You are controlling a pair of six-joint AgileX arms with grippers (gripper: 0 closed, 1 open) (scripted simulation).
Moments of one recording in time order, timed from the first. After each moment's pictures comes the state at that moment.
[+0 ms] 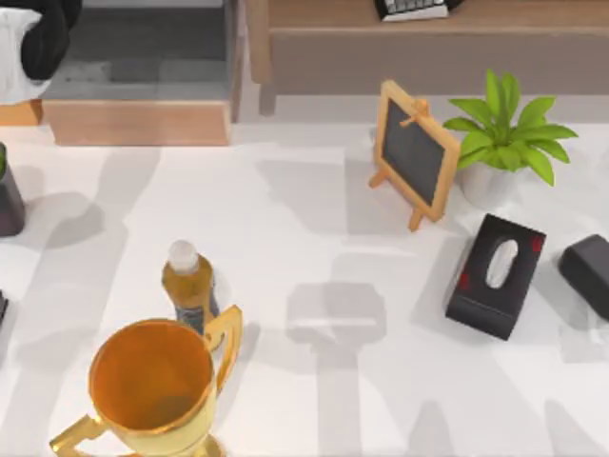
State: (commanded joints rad) left arm -0.18 1.96 1.37 0.59 -0.15 0.00; right arm 0.00 0.00 0.00 0.00 0.00 0.00
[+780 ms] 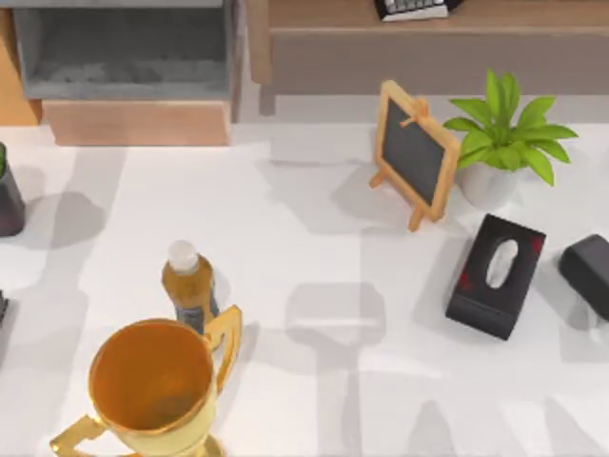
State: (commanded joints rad) left arm -0.08 1.55 1.11 0.42 0.04 0.50; right arm 0.00 0.00 0.00 0.00 0.00 0.00
